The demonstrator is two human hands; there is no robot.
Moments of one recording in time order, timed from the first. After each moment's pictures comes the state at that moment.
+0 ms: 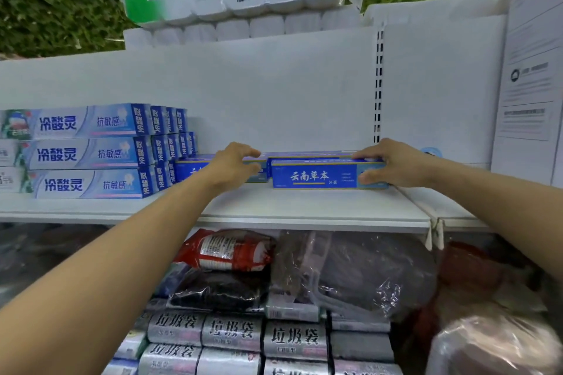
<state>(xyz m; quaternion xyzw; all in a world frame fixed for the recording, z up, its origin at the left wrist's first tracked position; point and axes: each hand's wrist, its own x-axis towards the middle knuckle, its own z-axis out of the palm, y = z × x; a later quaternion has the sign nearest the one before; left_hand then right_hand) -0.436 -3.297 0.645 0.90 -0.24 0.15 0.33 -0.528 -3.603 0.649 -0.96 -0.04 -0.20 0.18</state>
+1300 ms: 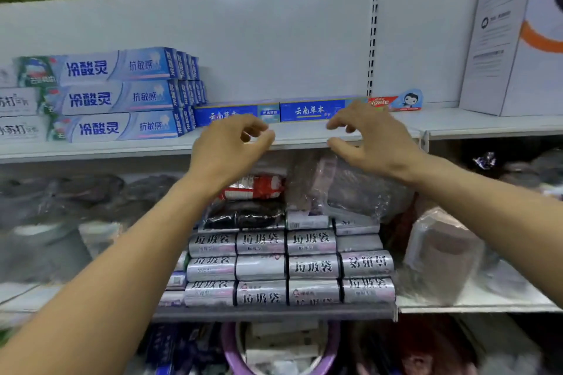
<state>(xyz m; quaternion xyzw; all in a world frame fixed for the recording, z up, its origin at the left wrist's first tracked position) -0.567 -3.209 0.595 0.84 -0.32 0.28 0.33 -0.653 -3.438 0.595 -0.91 -0.06 -0.39 0.10</state>
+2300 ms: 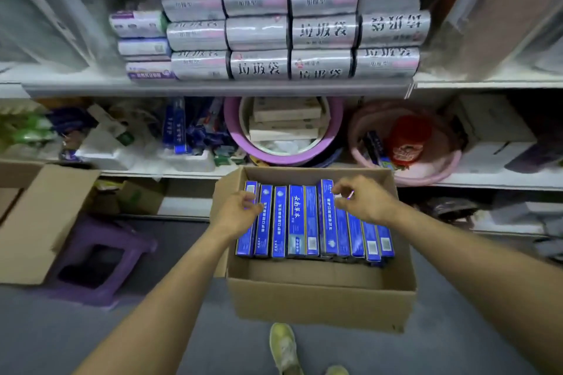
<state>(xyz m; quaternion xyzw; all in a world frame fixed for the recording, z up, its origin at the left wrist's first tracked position) -0.719 -3.126 0.157 0.90 0.01 -0.25 0.37 -0.788 -3.377 0.179 -0.93 0.12 0.16 0.30</state>
